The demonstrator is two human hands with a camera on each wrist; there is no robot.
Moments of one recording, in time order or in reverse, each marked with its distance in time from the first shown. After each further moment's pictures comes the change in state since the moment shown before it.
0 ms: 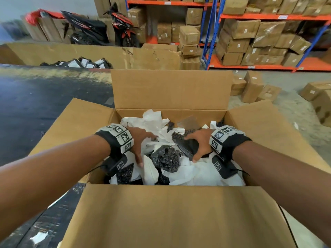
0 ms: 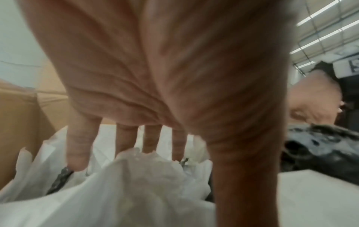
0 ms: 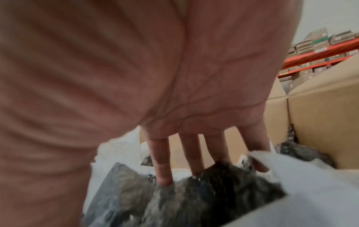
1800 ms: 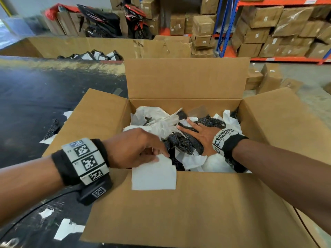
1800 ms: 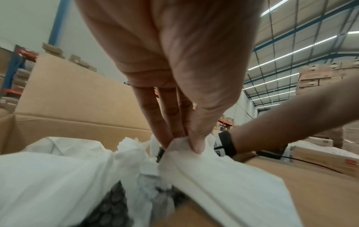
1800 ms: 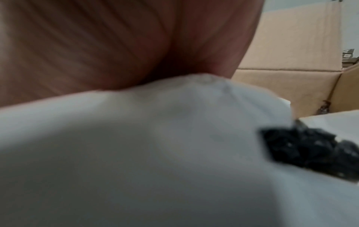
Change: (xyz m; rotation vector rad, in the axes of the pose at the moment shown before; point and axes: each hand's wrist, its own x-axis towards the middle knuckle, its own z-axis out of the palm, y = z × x) left_hand -0.107 0.063 0.012 -0.283 0.434 0.447; right_hand 0.024 0.029 0.047 -0.116 0.092 -0.228
